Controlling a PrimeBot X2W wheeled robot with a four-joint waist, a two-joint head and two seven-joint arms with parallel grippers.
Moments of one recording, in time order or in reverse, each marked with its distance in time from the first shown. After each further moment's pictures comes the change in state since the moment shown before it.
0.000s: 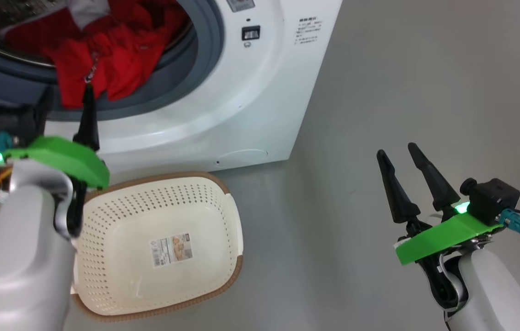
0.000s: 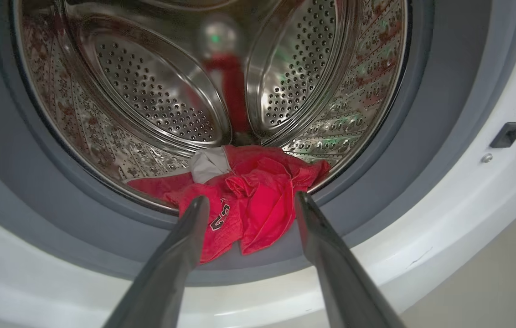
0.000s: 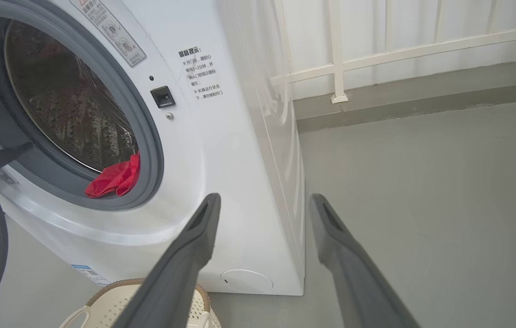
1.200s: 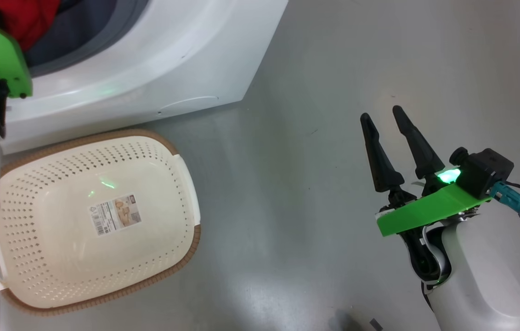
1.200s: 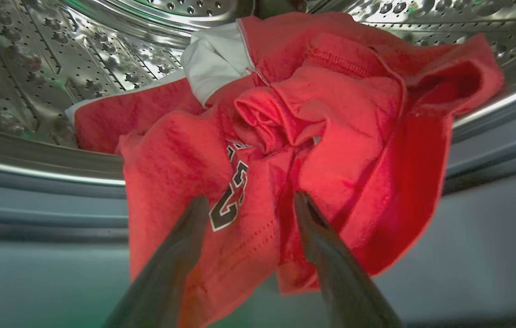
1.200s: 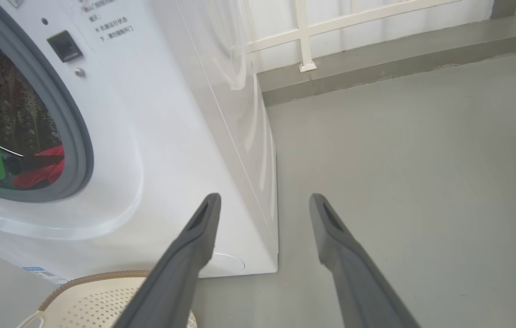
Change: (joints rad) left arm -0.600 0.076 -0.091 0.639 0.113 0.100 0.184; right arm -0.104 0.077 -0.004 -0.026 -0.010 0.000 0.000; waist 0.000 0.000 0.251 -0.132
